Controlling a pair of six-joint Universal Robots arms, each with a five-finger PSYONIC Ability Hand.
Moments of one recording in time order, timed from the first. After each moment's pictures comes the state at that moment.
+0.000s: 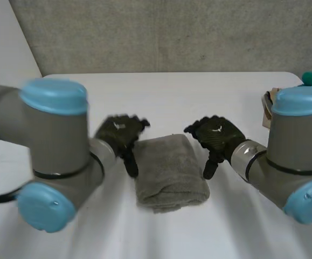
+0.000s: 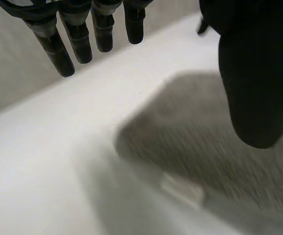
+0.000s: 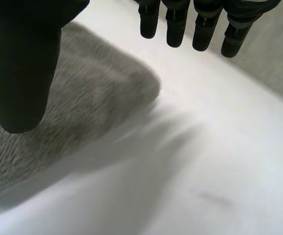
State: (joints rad) left arm 4.05 -2.06 -1.30 2.94 -1.66 3.26; right arm 2.03 -1.10 1.44 0.09 1.37 2.78; left_hand 0.16 0.20 0.20 0.20 0.05; right_hand 0.21 0.20 0.20 0.20 0.05
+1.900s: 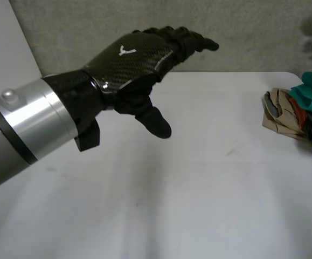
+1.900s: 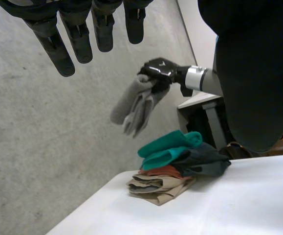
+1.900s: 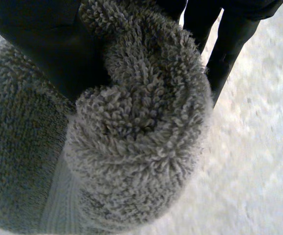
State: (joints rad) left arm 4.18 -1.59 -1.37 3.03 -0.97 3.13; right arm 1.36 -1.08 1.16 -0.65 1.19 2.96; left_hand 0.16 0.20 0.20 0.20 0.05; right_hand 1.03 1.15 1.17 1.20 0.94
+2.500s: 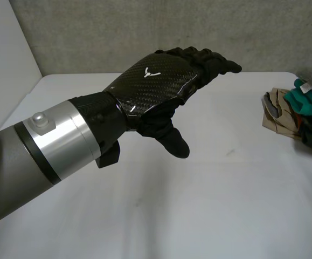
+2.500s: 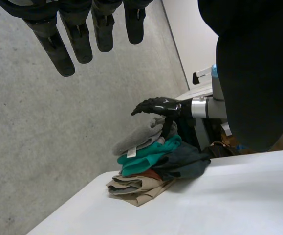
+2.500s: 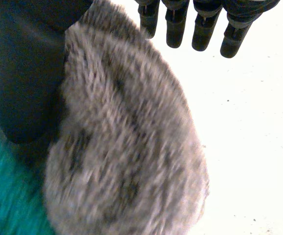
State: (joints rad) left arm 4.09 -1.63 -1.41 3.08 -0.99 3.14; right arm 1.11 -0.83 1.22 -0.76 0.79 3.09; left_hand 0.16 0.20 0.20 0.20 0.05; right_hand 0.22 0.21 0.20 0.21 0.05
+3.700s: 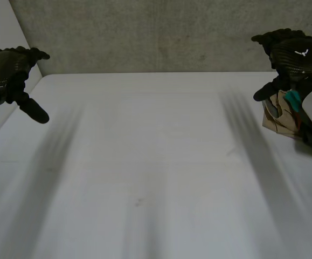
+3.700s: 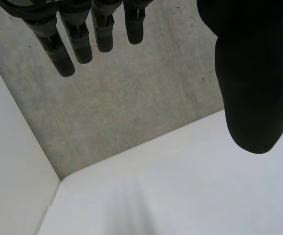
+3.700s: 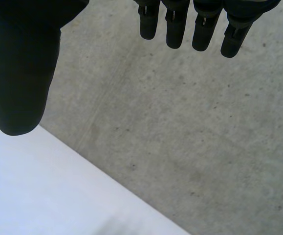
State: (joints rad) left arm 4.51 -1.52 -1.49 2.90 -1.52 3.24; right arm 1.71 -1.39 1.55 -0.30 1.26 3.00; left_hand 0.16 0.20 0.20 0.20 0.05; right_hand 0.22 0.21 0.20 0.20 0.05
